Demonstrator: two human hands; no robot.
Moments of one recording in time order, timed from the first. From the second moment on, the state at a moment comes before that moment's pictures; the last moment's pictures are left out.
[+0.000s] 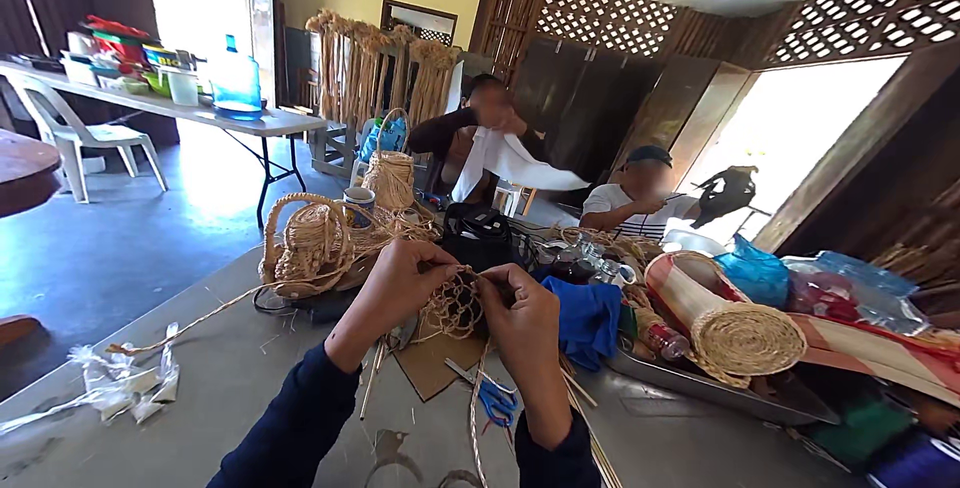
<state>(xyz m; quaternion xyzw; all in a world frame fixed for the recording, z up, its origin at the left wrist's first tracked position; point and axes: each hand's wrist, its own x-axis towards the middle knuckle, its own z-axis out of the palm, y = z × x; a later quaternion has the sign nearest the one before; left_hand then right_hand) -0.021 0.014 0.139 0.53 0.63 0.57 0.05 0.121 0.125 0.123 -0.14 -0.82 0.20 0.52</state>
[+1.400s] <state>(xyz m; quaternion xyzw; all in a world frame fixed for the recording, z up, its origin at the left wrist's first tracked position) -0.032 0.011 0.138 0.51 0.60 0.61 0.11 0.112 0.116 0.116 -0.13 -0.81 0.21 0.54</state>
